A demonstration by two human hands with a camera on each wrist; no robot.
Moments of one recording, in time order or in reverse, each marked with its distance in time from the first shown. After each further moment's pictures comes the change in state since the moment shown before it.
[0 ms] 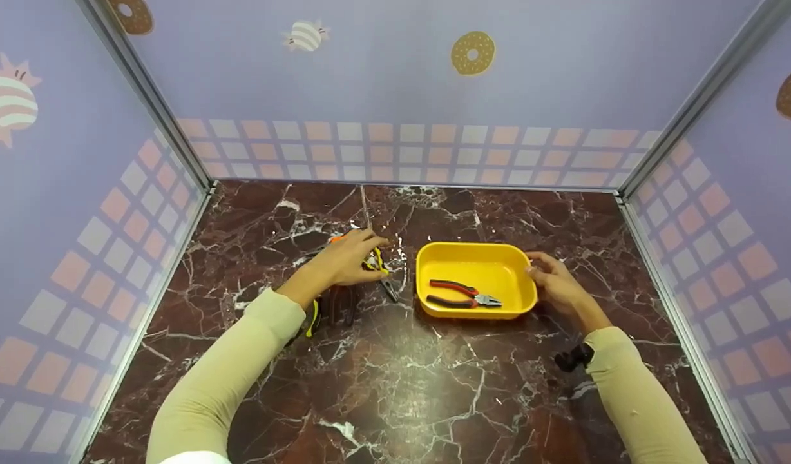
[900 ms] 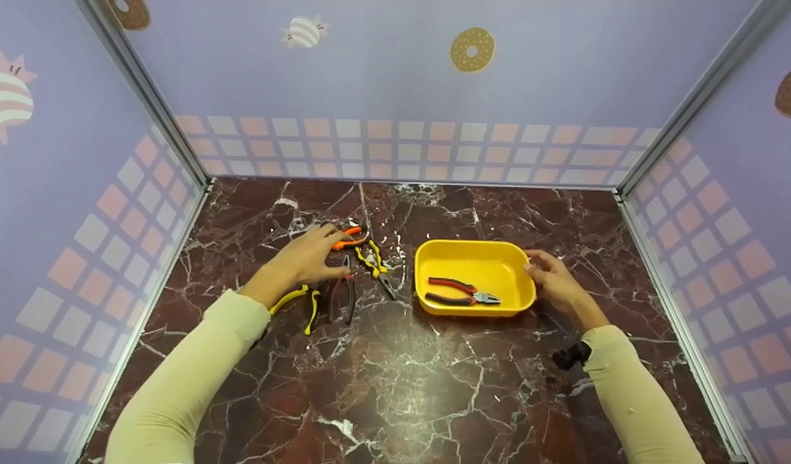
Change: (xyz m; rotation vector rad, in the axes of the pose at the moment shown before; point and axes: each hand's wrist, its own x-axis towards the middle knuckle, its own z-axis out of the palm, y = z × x) left_hand -0.043 -0.038 -0.017 0.018 -0.049 -0.159; right_hand -0.002 0.002 0.001 0.014 0.019 -0.002
